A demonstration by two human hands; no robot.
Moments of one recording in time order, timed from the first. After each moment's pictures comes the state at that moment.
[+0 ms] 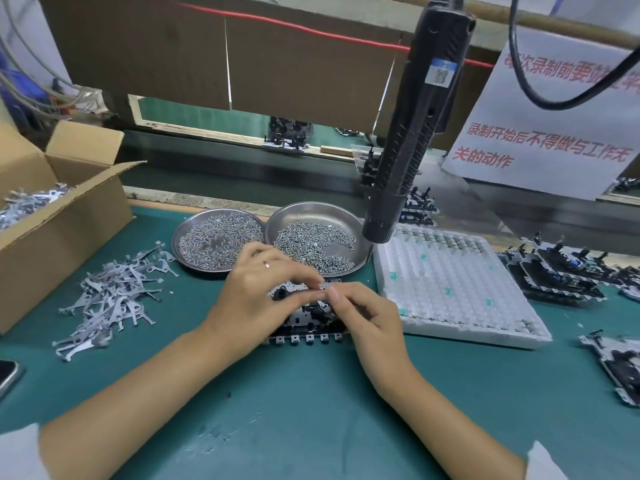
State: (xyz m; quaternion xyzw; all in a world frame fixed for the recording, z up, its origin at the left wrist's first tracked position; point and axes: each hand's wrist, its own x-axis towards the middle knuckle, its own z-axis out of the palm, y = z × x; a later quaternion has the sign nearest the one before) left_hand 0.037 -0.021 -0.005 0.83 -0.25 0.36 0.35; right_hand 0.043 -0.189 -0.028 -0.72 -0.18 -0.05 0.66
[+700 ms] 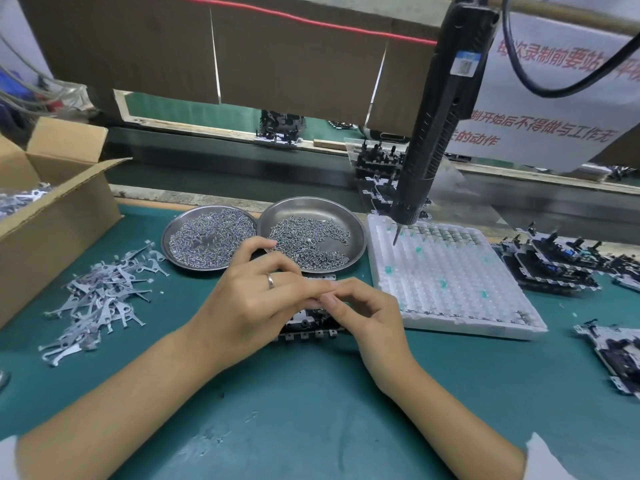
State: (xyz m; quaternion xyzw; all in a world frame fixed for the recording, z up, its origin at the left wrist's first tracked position) left_hand 0.040 -0.019 -0.008 0.81 -0.36 0.43 0.18; right_hand 0.044 -0.197 -0.028 -0.68 -0.20 -0.01 0.70
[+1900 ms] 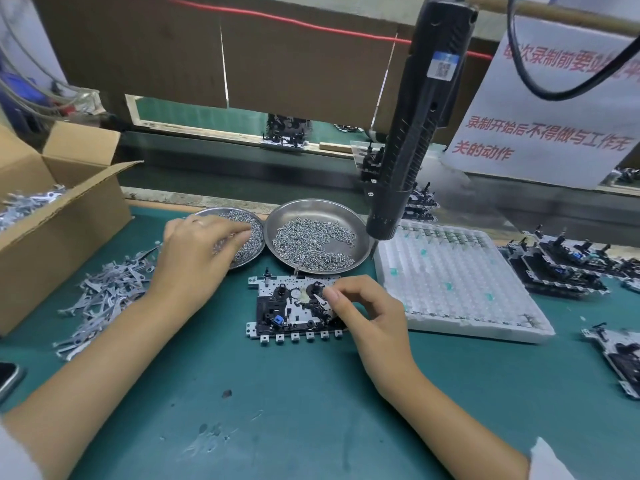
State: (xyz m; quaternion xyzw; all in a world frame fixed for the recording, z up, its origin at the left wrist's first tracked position) left_hand 0.067 0.041 -0.004 0.91 -0.06 0.34 0.23; right_hand 0.039 -0.191 -0.028 -0.72 -0.20 -0.09 0.66
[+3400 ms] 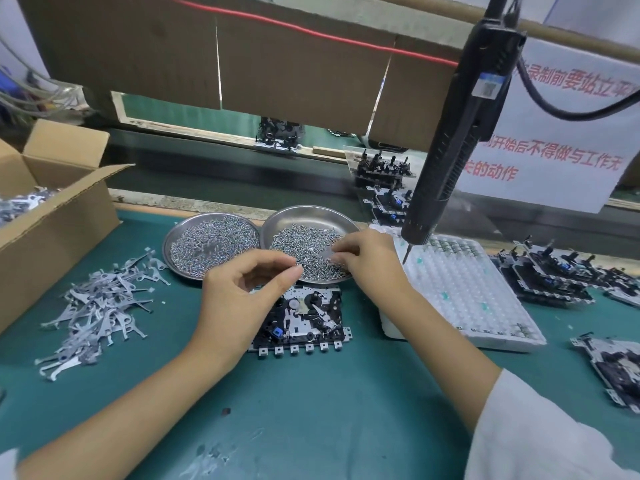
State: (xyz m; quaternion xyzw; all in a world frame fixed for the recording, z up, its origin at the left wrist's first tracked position) left_hand 0.036 -0.023 -0.004 0.70 -0.05 0.24 0.67; right_hand 0.135 -0.184 0.015 -0.94 -0.12 -0.06 0.31
